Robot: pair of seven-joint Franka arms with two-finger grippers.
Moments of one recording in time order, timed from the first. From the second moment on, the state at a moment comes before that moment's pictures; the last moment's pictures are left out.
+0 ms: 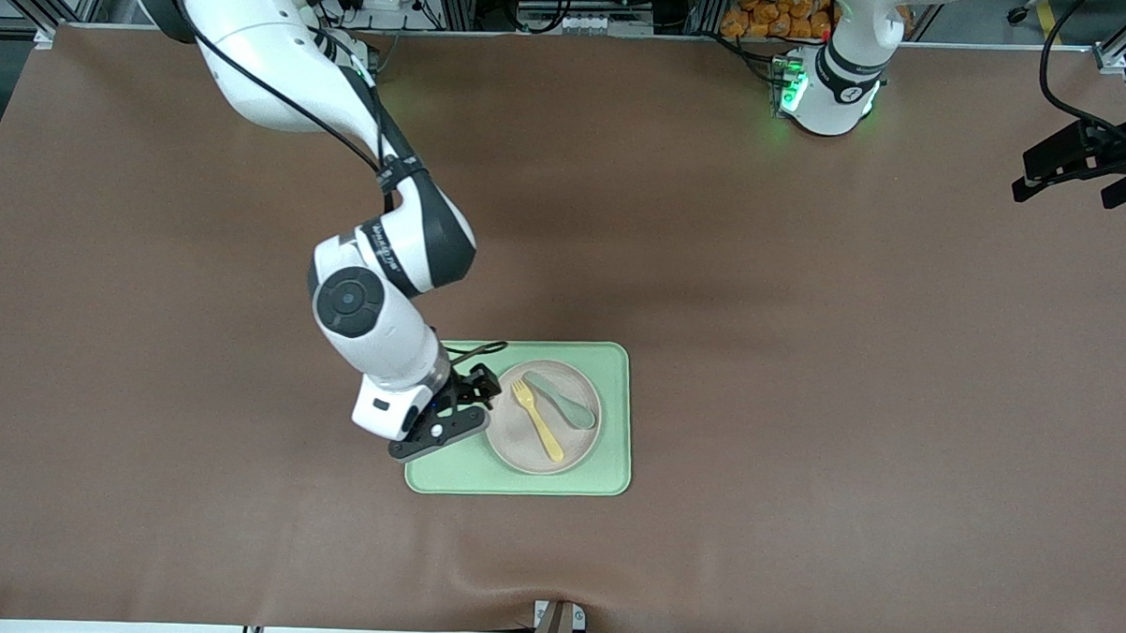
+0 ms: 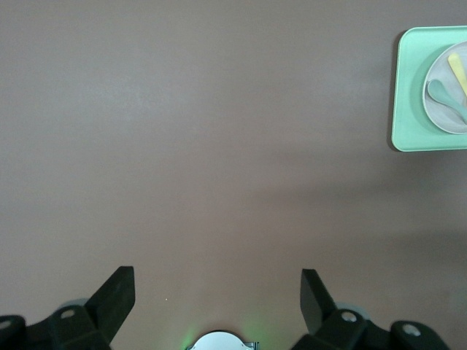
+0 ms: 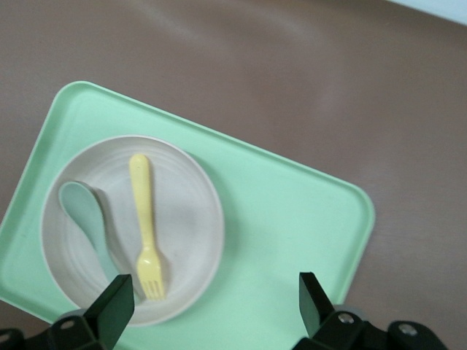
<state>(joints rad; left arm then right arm) 0.04 -0.01 -0.08 -1.43 -0.06 1.39 -0.02 0.50 0.79 -0.01 -1.20 0.09 2.19 0.05</state>
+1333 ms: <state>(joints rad) 0.05 -0.01 -0.08 -1.43 -0.06 1.39 -0.02 0.60 0.98 -0.03 -1.16 0.05 2.34 0.08</state>
